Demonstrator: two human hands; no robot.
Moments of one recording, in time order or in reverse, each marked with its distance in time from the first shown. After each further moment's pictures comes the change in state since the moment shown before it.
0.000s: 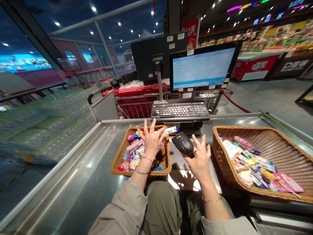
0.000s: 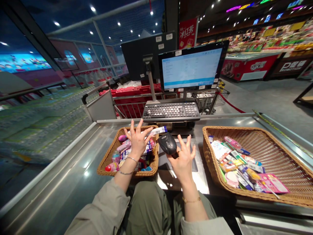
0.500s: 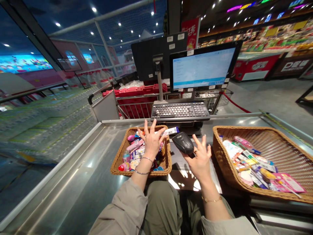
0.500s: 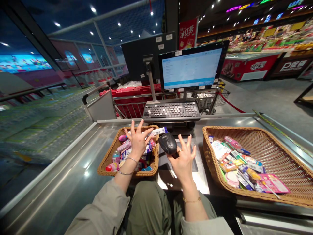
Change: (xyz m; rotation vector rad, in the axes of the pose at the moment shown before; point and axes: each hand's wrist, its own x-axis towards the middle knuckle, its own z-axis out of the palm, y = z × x) left_hand -0.001 -0.001 -0.001 -0.001 0.016 0.025; right_hand 0.000 -0.001 0.001 0.006 0.031 -0.007
